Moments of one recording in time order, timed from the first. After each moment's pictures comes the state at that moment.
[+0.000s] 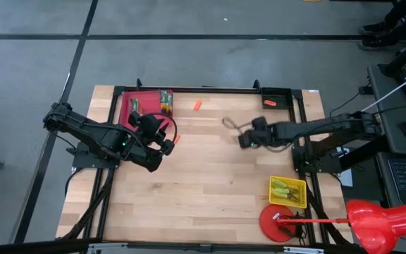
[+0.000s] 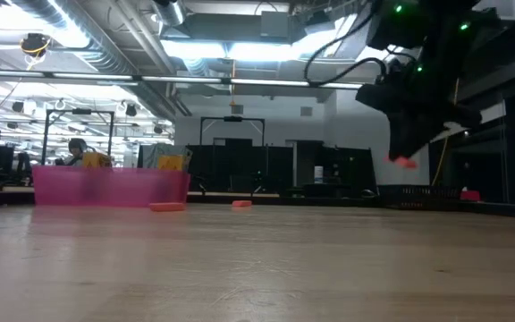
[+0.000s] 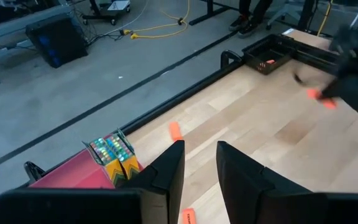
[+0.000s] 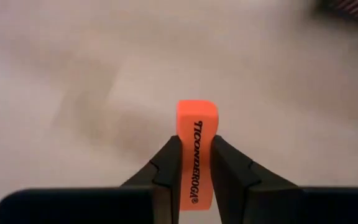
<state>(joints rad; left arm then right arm) -0.39 1.35 1.43 -1.25 -1.08 -1.06 0.00 1.34 0.82 -0.79 0.47 1.20</state>
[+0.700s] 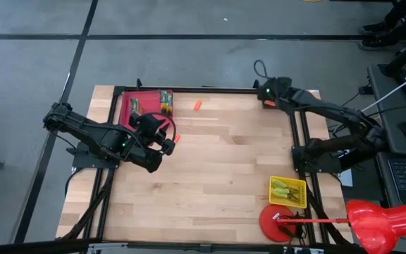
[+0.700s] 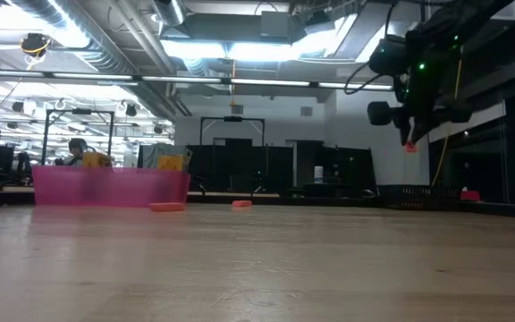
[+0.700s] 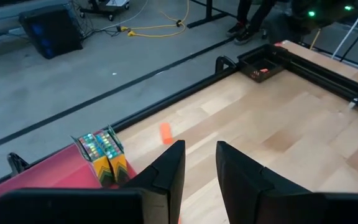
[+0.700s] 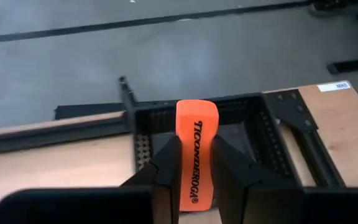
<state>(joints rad) -0.40 1.35 1.43 -1.23 -1.09 -1.12 -0.70 1.26 0.83 -0.60 0.68 0.81</state>
